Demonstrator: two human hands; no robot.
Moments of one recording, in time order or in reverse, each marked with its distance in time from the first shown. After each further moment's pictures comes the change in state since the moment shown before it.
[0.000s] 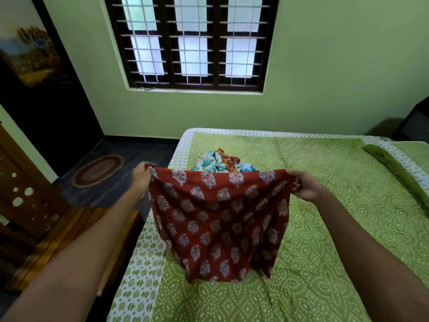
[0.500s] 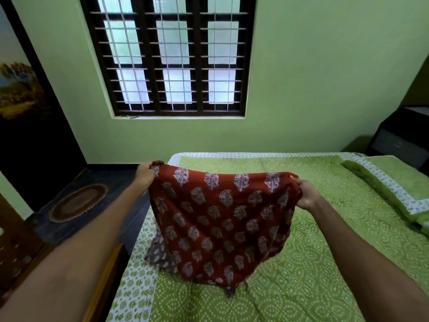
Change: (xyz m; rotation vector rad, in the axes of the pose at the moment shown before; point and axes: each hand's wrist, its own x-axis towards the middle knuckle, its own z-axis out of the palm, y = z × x) left_hand 0.038 0.082 0.039 -0.021 -0.153 0.173; right_hand -0.004 -0.040 -0.018 0.120 0.213 -0.076
